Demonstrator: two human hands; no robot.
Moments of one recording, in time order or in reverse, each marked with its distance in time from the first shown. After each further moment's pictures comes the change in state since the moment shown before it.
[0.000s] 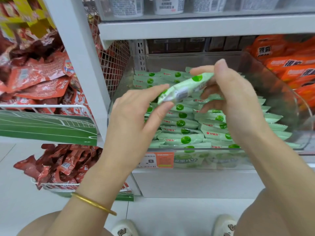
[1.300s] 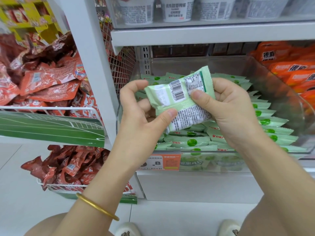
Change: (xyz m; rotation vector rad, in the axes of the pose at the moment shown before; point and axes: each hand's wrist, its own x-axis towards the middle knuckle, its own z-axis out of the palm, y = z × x) left_hand -0.002 0.008 -0.003 -0.680 -0.044 -0.376; right_hand -0.003 0.000 0.019 0.310 -0.087 0.038
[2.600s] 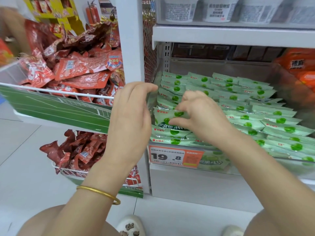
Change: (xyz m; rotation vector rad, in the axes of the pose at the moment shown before) left_hand -0.006 -0.018 -0.057 0.856 0.266 0.397; right_hand 0.017 0.027 0.052 -1.398 -0.412 -0.301
